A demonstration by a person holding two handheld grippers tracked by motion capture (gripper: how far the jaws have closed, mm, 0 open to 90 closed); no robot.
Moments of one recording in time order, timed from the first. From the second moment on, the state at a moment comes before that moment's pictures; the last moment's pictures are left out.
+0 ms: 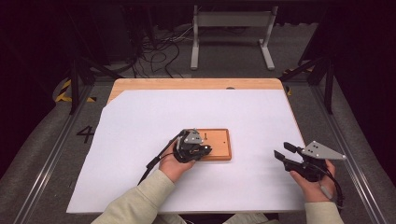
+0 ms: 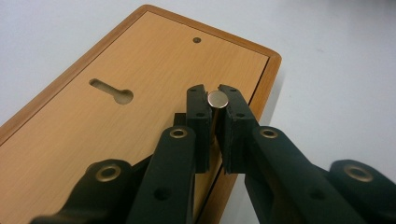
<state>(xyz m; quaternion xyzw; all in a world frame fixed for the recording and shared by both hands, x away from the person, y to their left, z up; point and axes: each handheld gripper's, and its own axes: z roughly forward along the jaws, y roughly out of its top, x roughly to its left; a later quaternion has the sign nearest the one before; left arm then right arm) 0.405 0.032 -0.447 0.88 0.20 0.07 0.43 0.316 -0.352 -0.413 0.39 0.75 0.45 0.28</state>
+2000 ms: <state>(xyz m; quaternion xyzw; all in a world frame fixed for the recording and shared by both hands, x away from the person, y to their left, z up) 0.362 0.031 -0.459 0.88 -0.04 0.30 0.38 0.360 -0.282 -0.381 0.36 0.81 0.42 0.19</state>
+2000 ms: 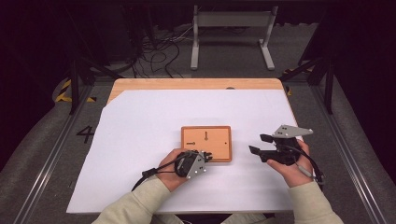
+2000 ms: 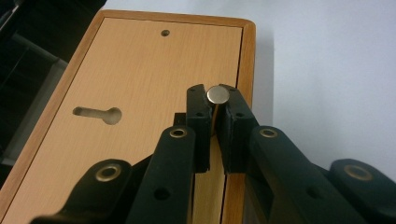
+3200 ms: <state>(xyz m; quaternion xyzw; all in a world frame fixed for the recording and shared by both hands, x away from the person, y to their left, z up) 0.360 0.031 -0.461 0.87 -0.04 0.30 0.38 0.453 -0.205 -0.422 0.38 0.84 0.38 0.01</state>
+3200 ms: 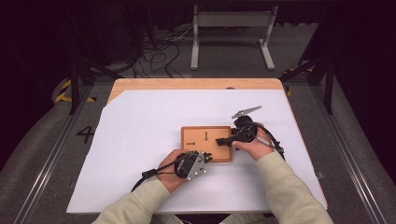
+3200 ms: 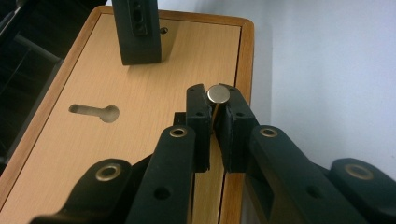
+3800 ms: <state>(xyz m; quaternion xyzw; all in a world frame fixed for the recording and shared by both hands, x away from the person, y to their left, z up) 0.358 0.032 -0.458 0.88 -0.03 0.28 0.39 0.452 -0.213 -0.416 0.38 0.84 0.39 -0.02</state>
